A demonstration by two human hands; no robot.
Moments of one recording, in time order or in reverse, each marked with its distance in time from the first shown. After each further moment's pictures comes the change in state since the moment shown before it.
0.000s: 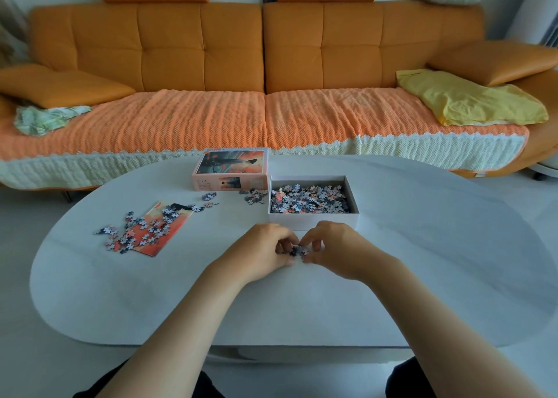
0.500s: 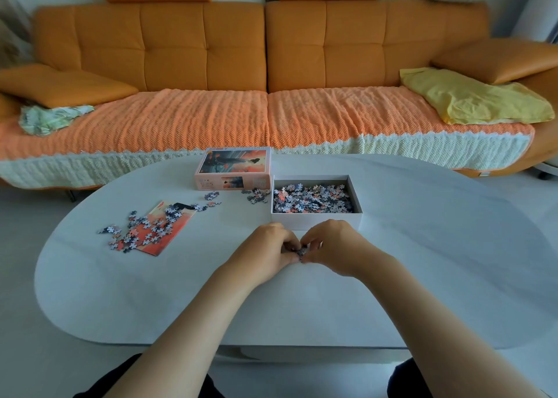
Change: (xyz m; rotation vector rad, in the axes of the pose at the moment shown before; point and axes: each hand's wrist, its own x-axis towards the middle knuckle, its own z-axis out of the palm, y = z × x) left_hand -0.002 0.004 0.006 0.030 0.066 0.011; right_hand 0.006 -0.009 0.001 0.085 -0.009 0.042
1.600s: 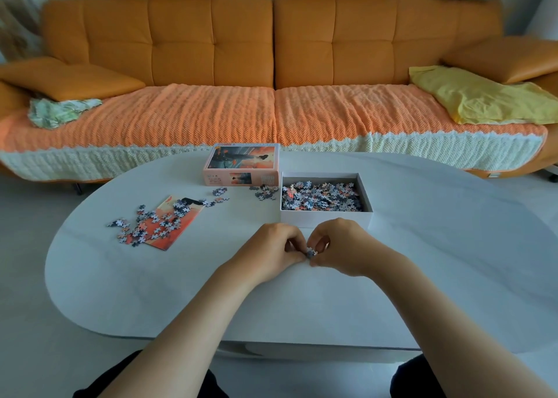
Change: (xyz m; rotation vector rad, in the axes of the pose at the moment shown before) left_hand -0.007 -0.006 -0.004 -0.129 -0.017 -0.047; right_hand -0.001 -0.010 -0.002 0.044 -0.040 0.075
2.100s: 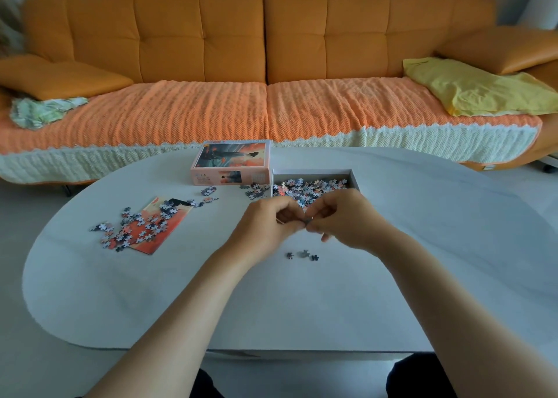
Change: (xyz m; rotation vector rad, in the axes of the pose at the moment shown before) left_hand 0.026 0.013 -0.009 -0.271 0.179 0.012; right_hand 0.008 0.002 -0.032 0.361 0.159 0.000
